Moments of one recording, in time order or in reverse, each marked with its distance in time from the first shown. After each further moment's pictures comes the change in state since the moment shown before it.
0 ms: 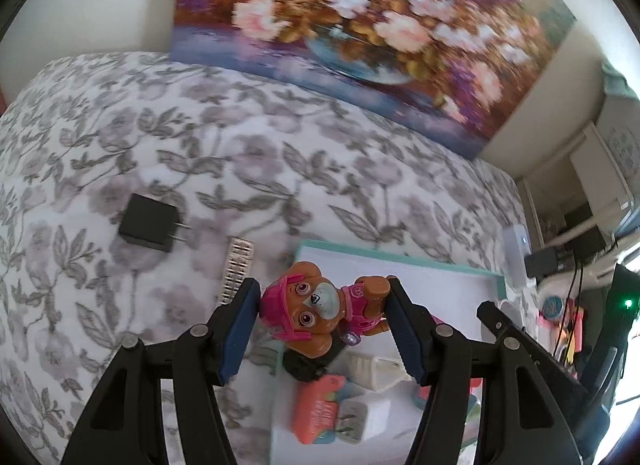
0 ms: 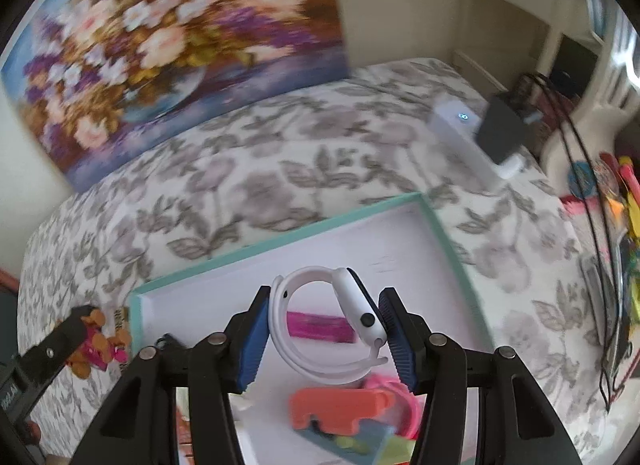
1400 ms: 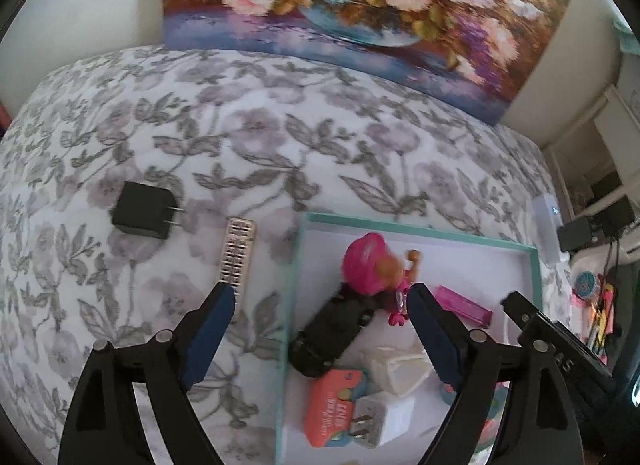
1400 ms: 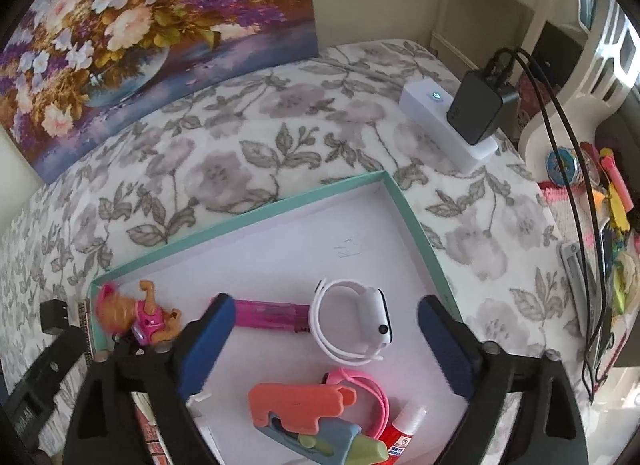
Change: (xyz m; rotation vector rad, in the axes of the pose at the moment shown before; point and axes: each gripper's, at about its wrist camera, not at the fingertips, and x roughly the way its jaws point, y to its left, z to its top) left arm 0.027 -0.005 -0.008 0.026 0.053 0.124; right arm 0.012 -0.006 -0.002 -0.016 0.057 -0.106
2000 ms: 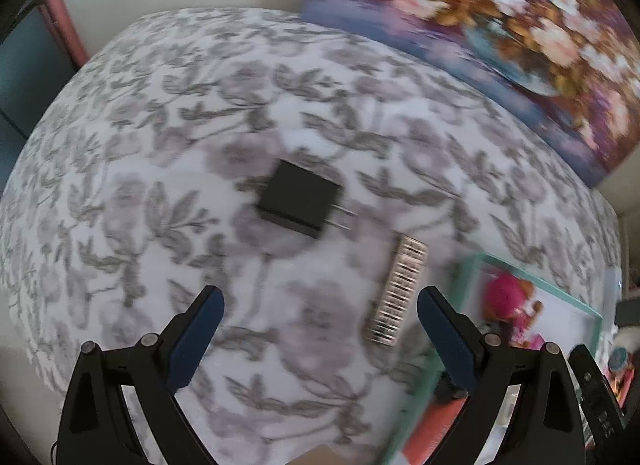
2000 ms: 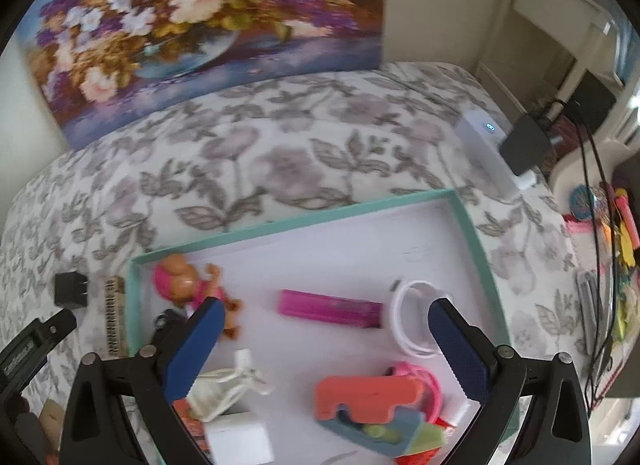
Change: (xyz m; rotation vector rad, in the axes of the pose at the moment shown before) left arm 0.004 0.100 0.005 -0.251 0.020 0.211; right arm -0.013 0.056 -0.008 -0.127 -0.030 0.037
